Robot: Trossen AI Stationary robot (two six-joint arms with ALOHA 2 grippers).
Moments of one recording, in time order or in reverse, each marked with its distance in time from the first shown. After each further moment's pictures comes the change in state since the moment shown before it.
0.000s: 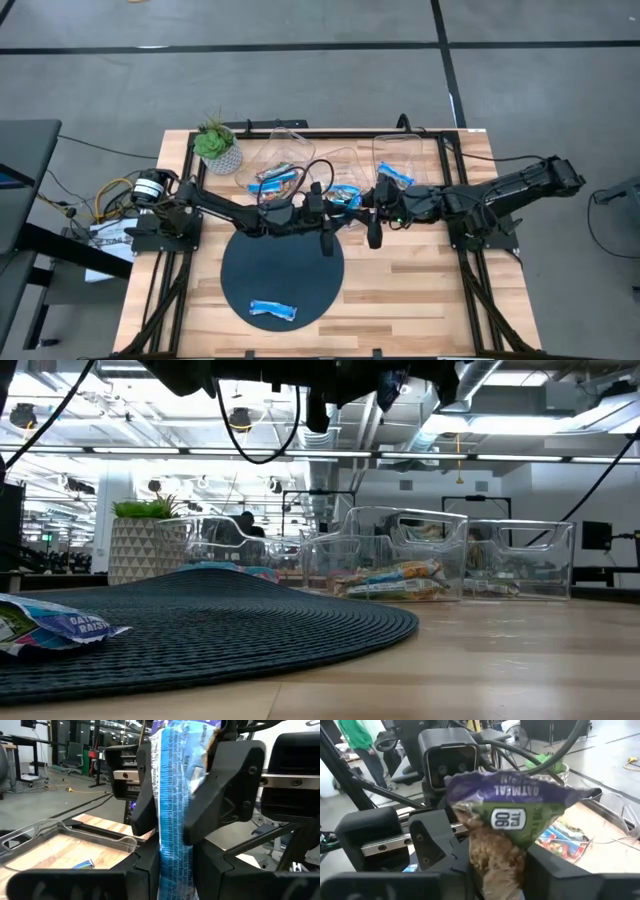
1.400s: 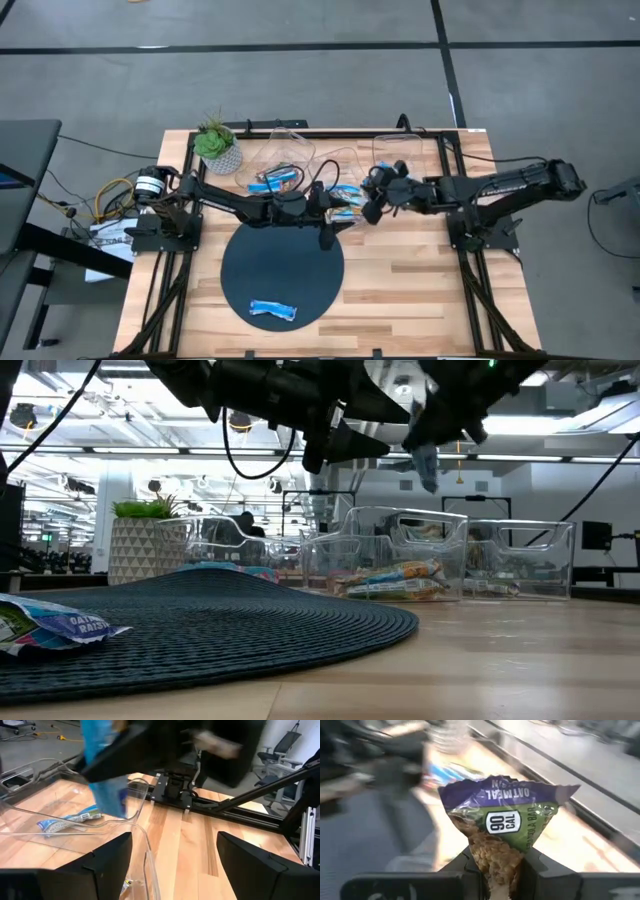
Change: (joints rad) left arm 0.089 0.000 0.000 -0.286 0.151 -0.066; right arm -0.137 -0.003 0.000 -0.394 0.207 0.096
